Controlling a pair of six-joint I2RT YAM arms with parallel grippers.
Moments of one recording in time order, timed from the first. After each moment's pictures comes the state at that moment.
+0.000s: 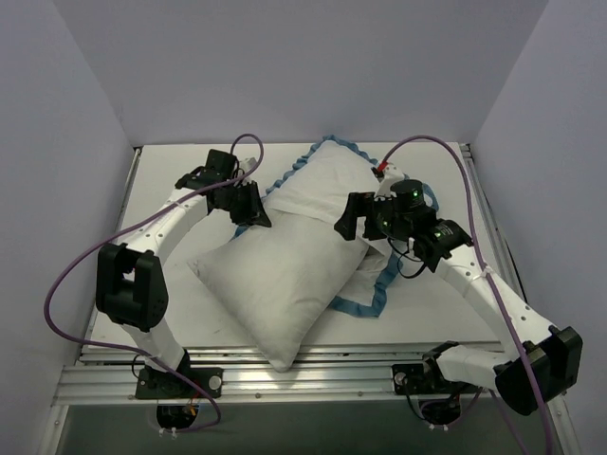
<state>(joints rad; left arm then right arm) -0.33 1.73 1.44 -0.70 0.43 -0.44 0.45 1.16 1.04 -0.43 -0.17 0.36</state>
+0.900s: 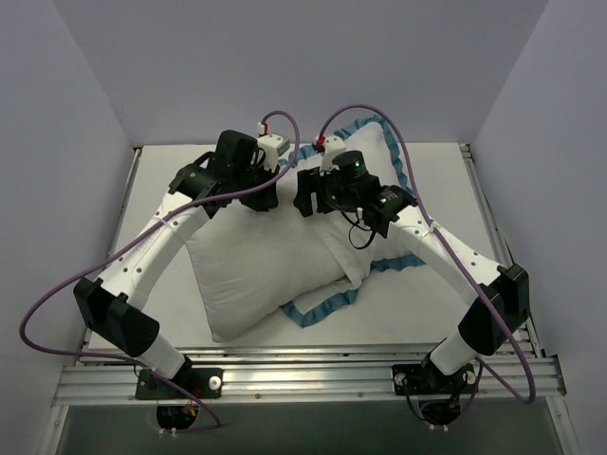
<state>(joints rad) -0.56 1.58 1.72 -0.86 0.14 -0.09 0.65 1.54 1.42 -0.37 -0.04 0.24</state>
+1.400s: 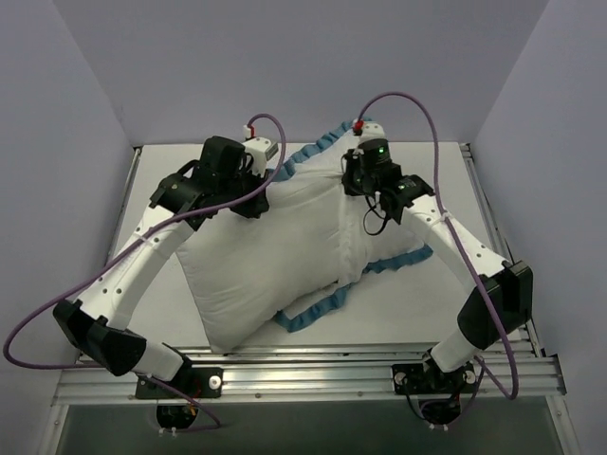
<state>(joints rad) -0.56 1.47 1.67 -0.91 0.09 -0.11 0.51 1.57 1.42 -0.38 0.15 0.27</state>
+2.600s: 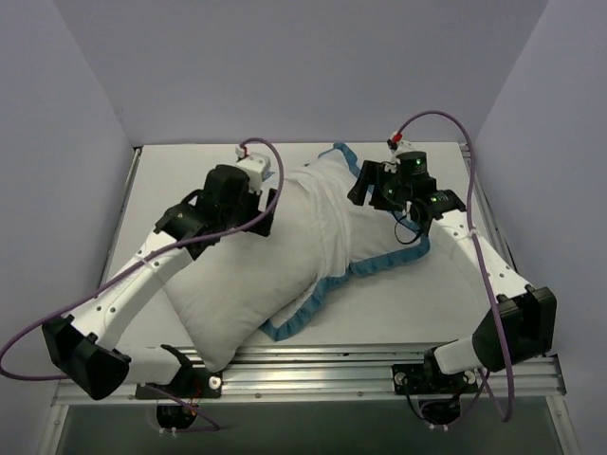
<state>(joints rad) -0.54 1.34 1.36 -0.68 -0.14 -0.17 0.30 1.45 1.26 -0.40 -0.14 0.42</state>
